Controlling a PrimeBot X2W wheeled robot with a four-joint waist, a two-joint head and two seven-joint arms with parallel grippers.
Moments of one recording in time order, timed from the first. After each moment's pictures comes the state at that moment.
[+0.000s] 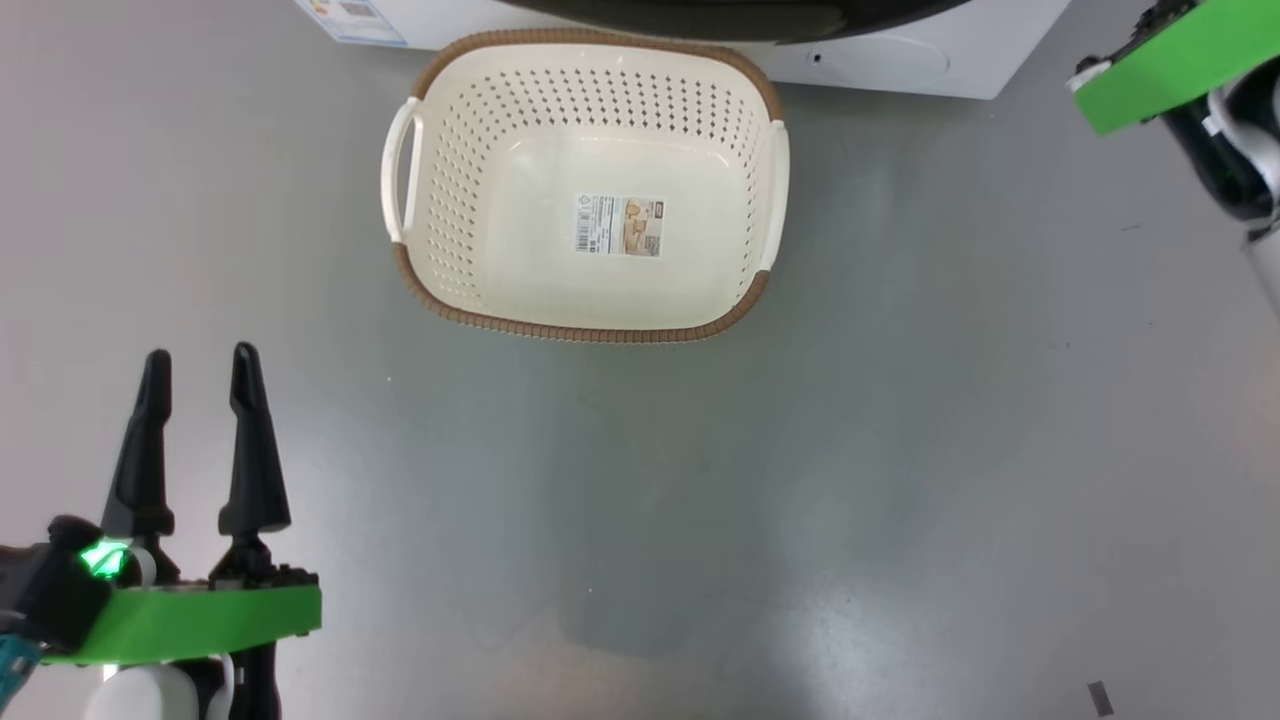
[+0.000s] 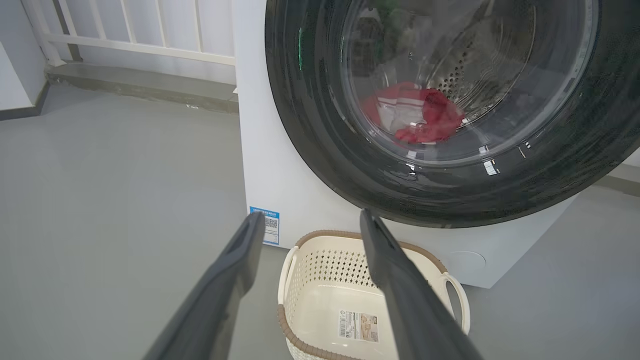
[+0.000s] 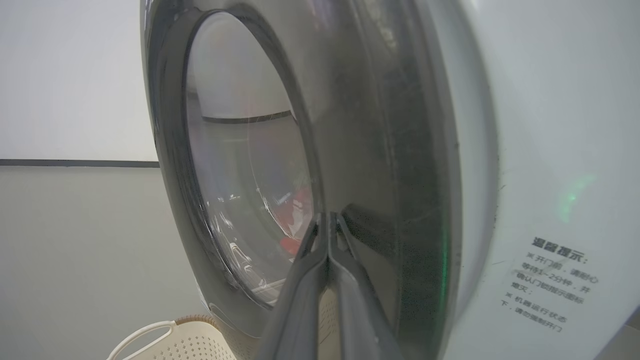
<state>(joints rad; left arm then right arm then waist) -0.18 0.06 0.01 -0.03 -0.37 -0.13 -0.25 -1.15 -0.52 0.57 0.42 0.56 0.13 -0.26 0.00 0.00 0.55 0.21</state>
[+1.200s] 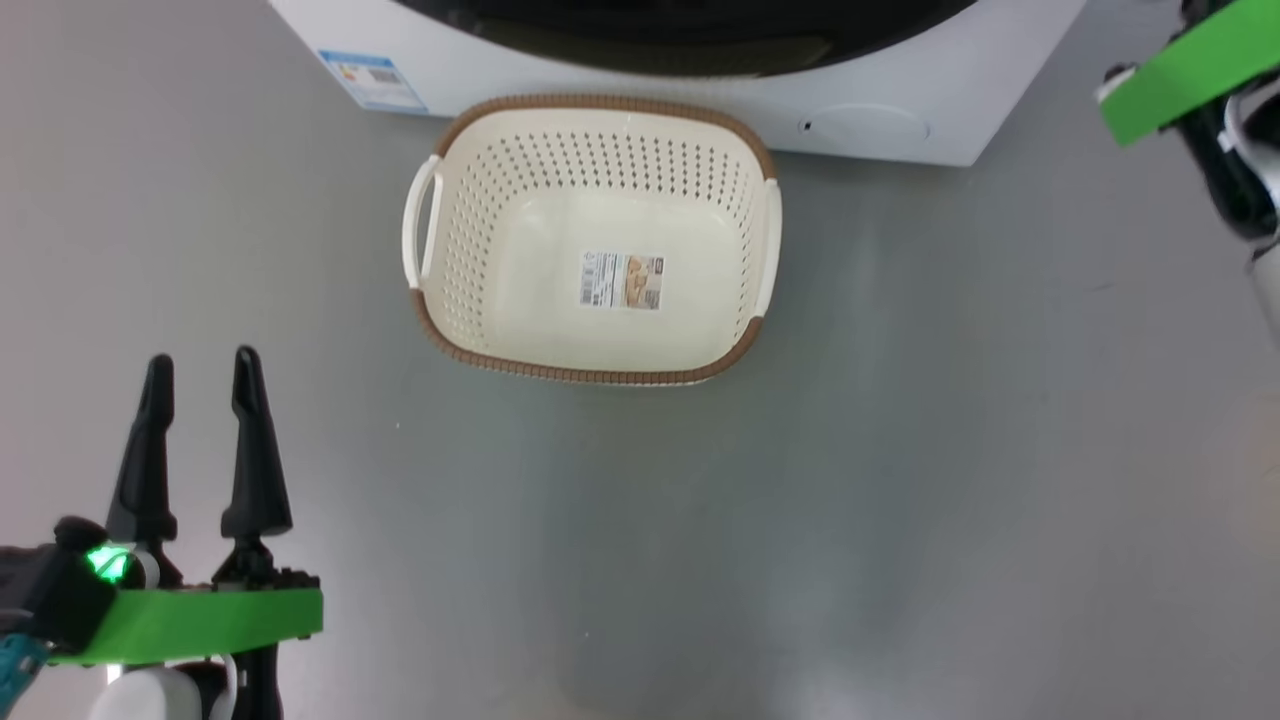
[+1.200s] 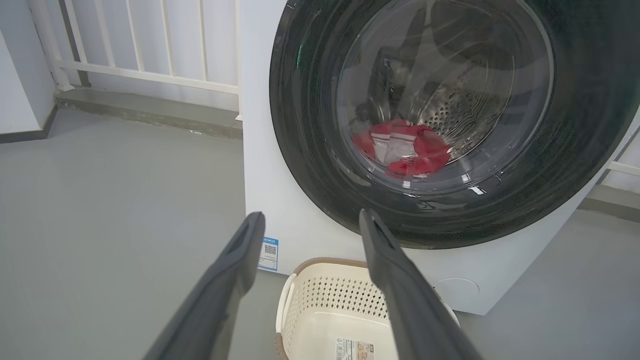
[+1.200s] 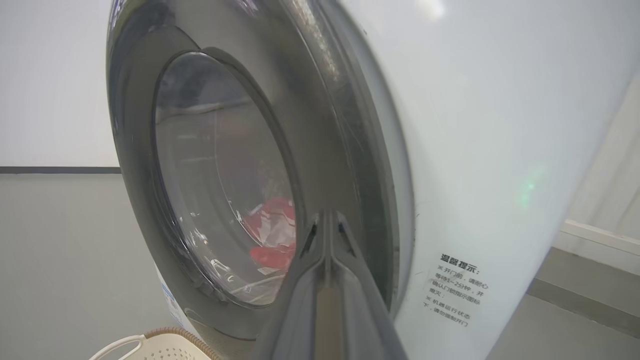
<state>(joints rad) -0.19 0.05 0.02 -0.01 -0.36 -0.13 -0.25 -1.13 -0.49 0.47 0.54 0.49 0.14 -0.26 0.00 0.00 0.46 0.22</state>
